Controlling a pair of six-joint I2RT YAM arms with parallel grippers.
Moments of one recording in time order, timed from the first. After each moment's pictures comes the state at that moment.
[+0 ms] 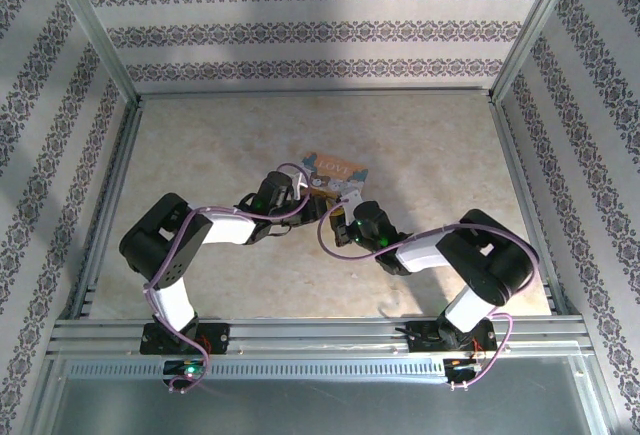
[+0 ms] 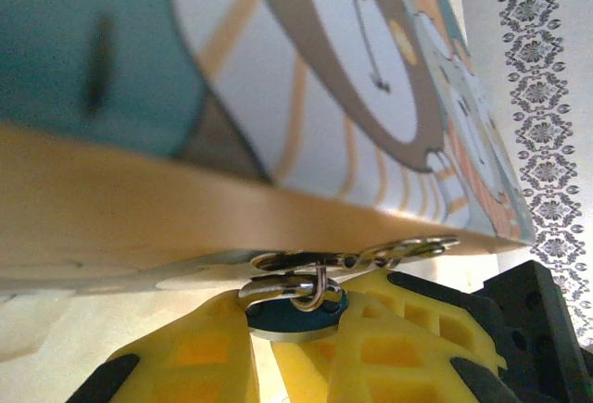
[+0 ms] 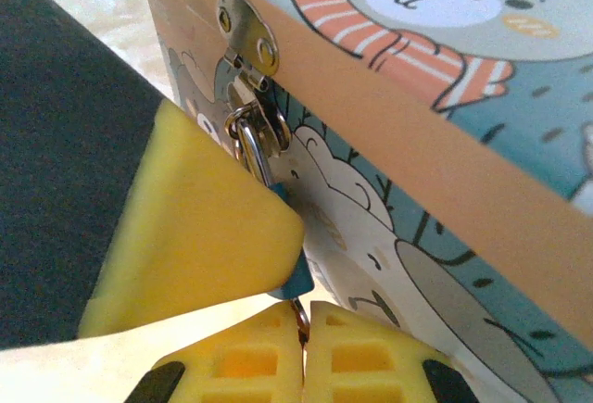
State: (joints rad) left arm -0.59 1.78 0.76 0.46 0.43 -0.88; right arm 0.73 1.64 0.45 0.67 0.01 0.26
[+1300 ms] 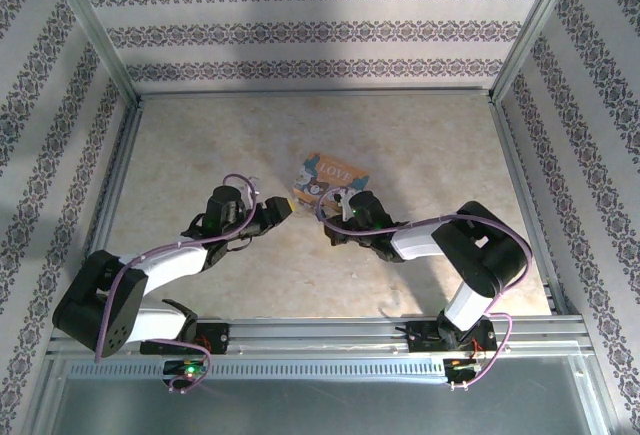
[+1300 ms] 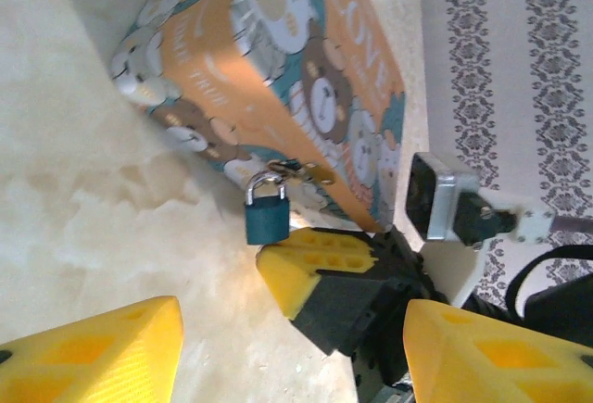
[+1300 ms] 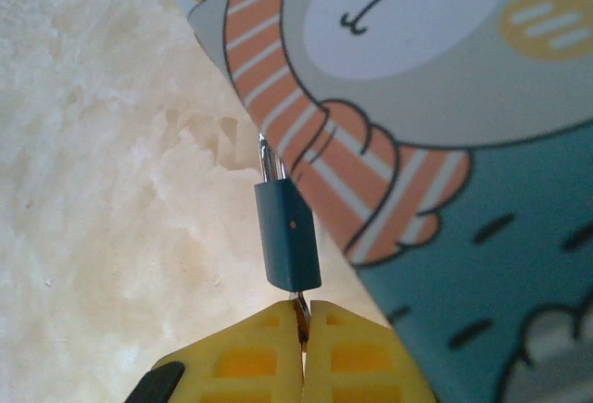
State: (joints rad) left arm -0.42 1.30 0.42 0.38 0.44 -1.01; right arm 0.68 1.68 0.56 0.44 -0.26 0.51
